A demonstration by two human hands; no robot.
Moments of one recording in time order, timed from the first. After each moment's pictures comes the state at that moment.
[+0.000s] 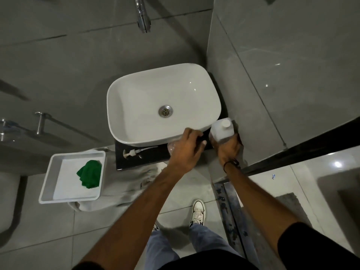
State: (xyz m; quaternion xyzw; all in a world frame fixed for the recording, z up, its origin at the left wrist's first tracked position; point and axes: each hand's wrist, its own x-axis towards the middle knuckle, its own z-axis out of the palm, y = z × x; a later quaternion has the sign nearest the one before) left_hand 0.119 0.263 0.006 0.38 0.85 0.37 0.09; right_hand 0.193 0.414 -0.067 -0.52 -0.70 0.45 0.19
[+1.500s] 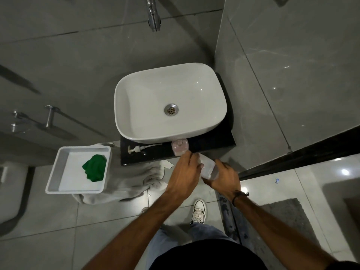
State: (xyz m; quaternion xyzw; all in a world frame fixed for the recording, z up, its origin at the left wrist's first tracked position) left_hand 0.180 0.223 0.000 0.36 0.90 0.23 0.11; right_hand 0.273 0.371 -0.089 -0.26 -0.92 0.30 -0.02
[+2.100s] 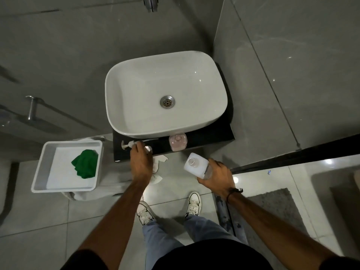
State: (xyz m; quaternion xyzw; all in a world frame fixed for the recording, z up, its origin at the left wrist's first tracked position) left_hand 0.083 0.140 -0.086 0.07 0.95 0.28 0.08; right_hand 0.265 0.356 -0.094 -0.26 -0.91 0.31 -0.09
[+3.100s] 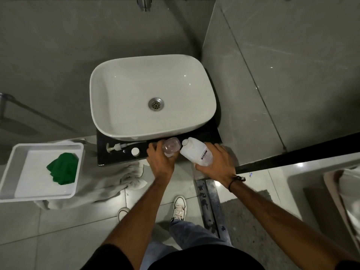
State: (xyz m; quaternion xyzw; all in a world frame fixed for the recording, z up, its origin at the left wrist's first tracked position) left_hand 0.124 0.233 -0.103 0.06 0.91 0.39 0.08; right_hand 0.239 0.395 -0.038 -0.25 -0.93 0.28 0.00
